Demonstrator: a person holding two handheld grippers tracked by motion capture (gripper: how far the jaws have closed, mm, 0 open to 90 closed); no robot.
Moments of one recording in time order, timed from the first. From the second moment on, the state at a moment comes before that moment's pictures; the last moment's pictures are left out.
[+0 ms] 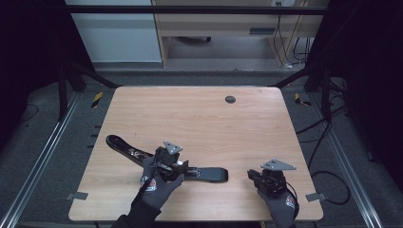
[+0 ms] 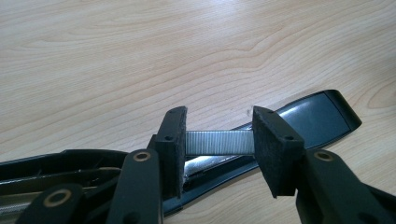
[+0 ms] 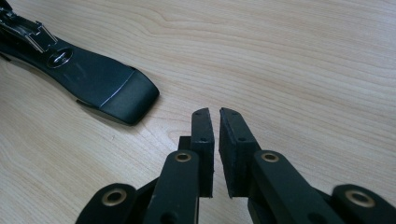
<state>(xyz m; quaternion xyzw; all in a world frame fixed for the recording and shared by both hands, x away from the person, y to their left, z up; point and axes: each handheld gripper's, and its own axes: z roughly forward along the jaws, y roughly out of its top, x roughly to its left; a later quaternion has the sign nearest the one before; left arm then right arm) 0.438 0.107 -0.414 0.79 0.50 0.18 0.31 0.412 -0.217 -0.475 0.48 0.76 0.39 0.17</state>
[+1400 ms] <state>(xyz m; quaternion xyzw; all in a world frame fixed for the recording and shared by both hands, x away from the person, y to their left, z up) 0.436 0.098 -0.428 0.75 0.56 0.20 0.30 0.412 -0.216 -0.474 0.48 0.76 0.39 0.17</state>
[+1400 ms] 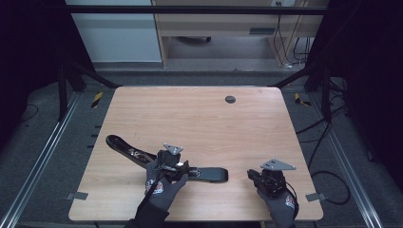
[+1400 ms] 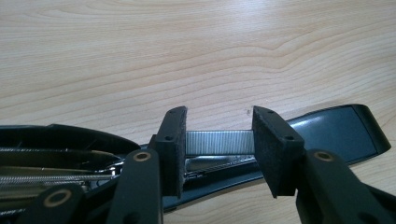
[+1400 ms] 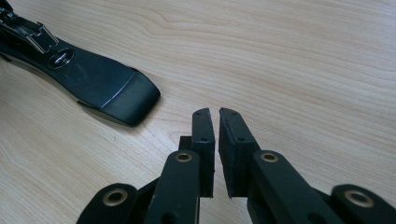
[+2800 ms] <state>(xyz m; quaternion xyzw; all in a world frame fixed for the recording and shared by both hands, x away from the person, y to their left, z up) 0.437 0.097 -0.437 0.73 0.59 0.20 0.28 0.412 -0.216 -0.474 0.48 0.77 0.40 0.17</state>
